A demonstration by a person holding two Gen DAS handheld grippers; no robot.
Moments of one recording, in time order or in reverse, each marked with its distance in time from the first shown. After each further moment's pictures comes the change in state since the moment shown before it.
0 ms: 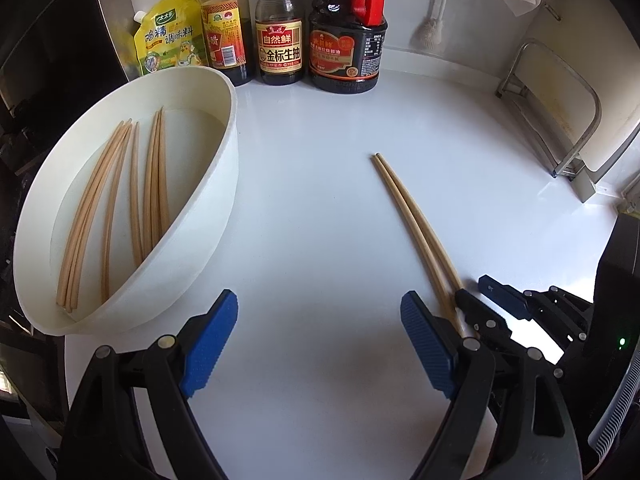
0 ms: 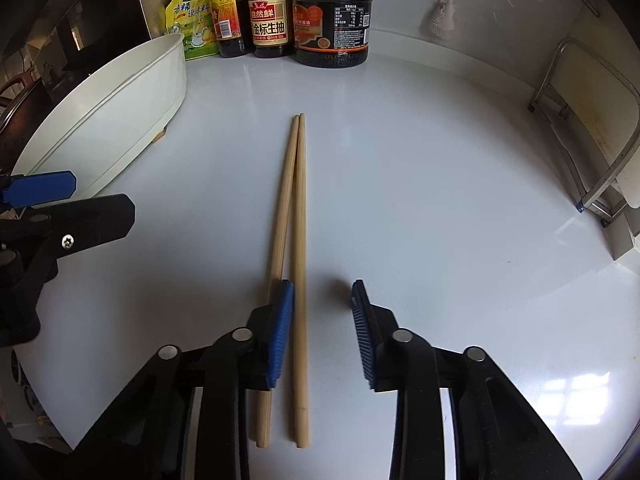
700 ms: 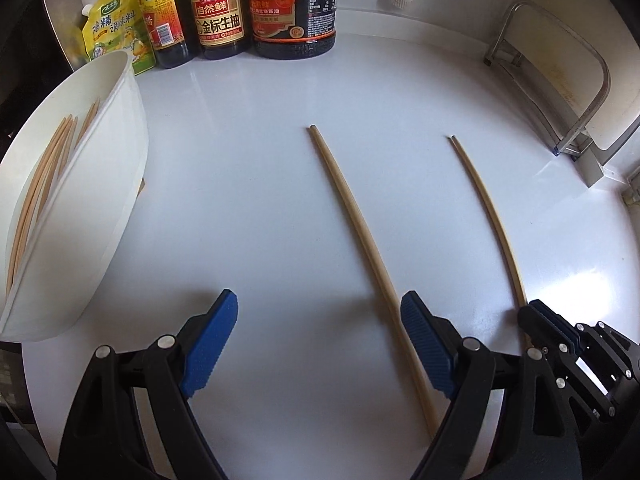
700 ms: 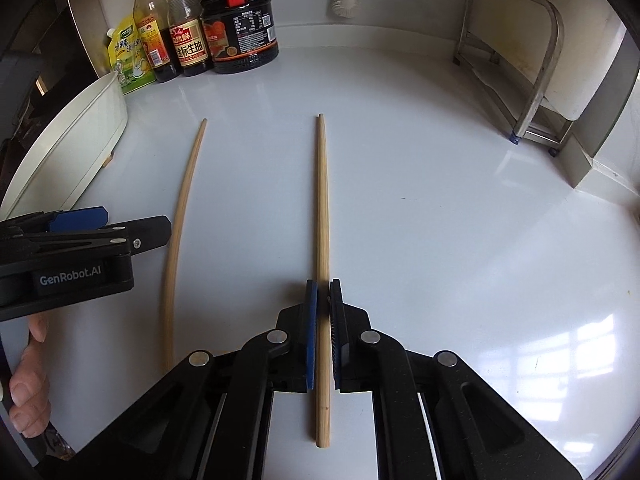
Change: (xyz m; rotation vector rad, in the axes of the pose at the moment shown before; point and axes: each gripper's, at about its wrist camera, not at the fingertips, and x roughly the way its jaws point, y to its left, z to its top) left arm 0.054 -0.058 0.005 0.024 0.060 -0.024; right arm -0.018 -0.071 -0.037 0.176 -0.001 -0.043
